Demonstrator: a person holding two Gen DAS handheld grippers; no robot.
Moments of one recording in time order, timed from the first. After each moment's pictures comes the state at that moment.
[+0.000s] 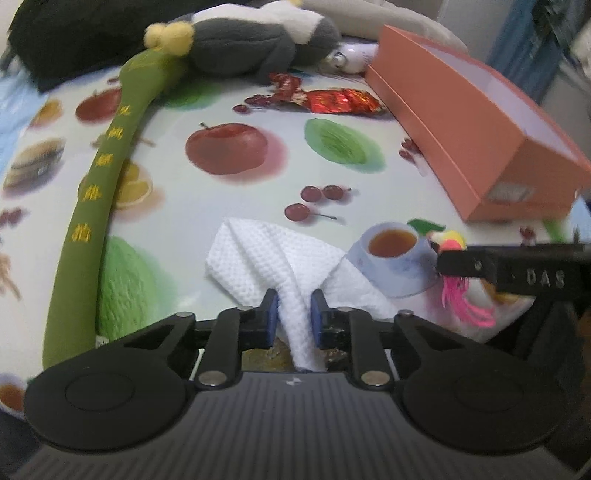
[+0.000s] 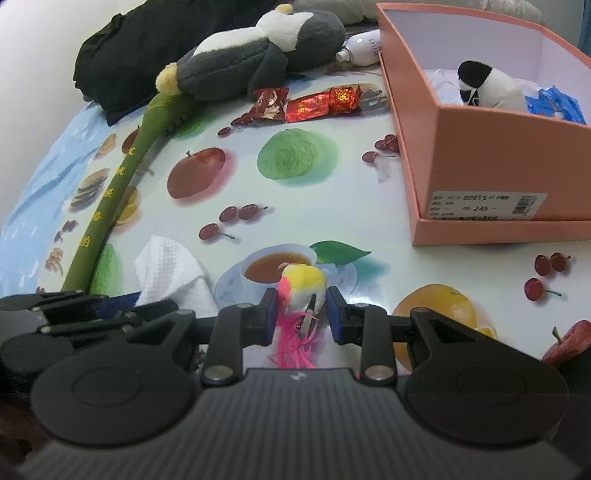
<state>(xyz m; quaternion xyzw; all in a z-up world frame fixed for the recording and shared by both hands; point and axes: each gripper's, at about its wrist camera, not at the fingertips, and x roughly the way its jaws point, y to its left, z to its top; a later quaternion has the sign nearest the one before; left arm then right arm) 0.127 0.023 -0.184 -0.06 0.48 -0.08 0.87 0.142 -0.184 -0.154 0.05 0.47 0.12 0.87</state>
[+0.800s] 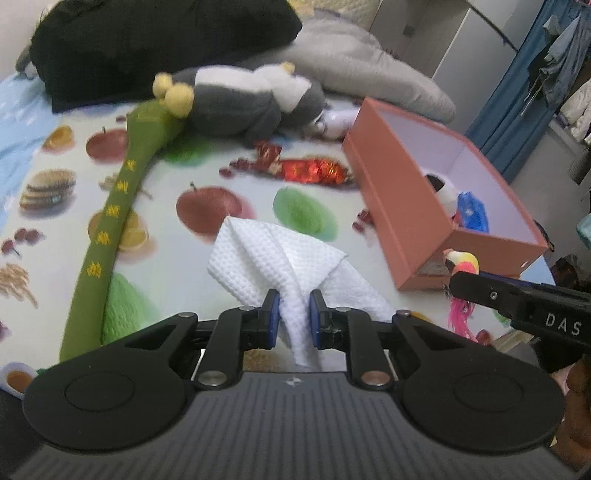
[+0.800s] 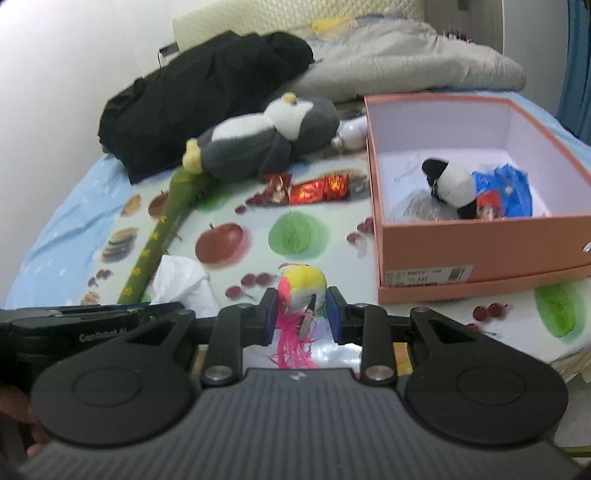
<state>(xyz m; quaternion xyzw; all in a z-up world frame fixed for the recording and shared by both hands) 0.105 0.013 -0.094 -0.12 0.42 -0.08 0.89 0.101 -0.210 -0.061 0.06 0.38 0.12 0.91</state>
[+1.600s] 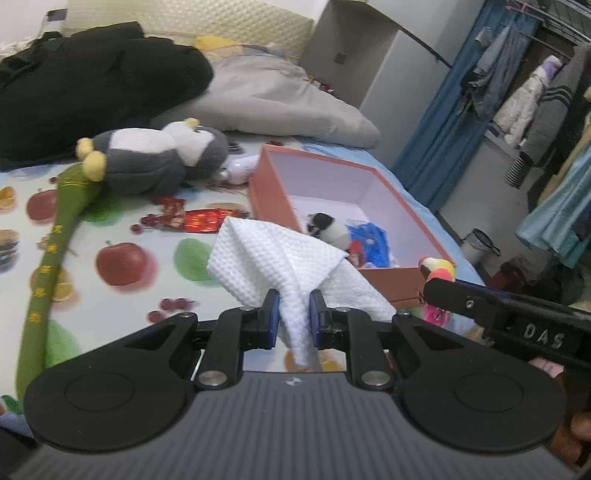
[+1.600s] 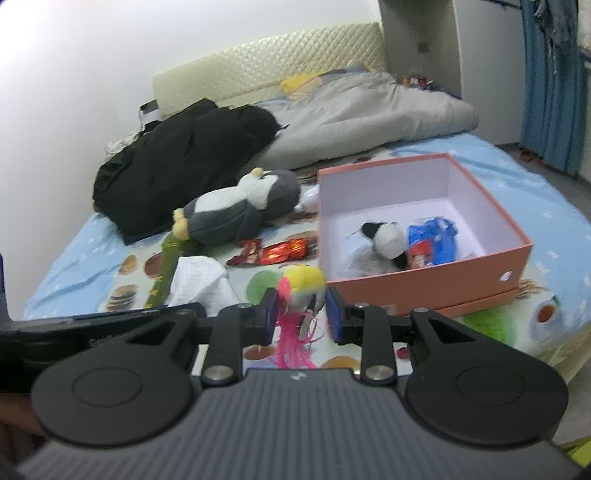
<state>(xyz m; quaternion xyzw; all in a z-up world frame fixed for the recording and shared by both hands) 0.079 -0.064 -0.016 -0.12 0.37 -0.18 0.91 0.047 -0.265 0.009 0.07 0.31 0.06 0.94</state>
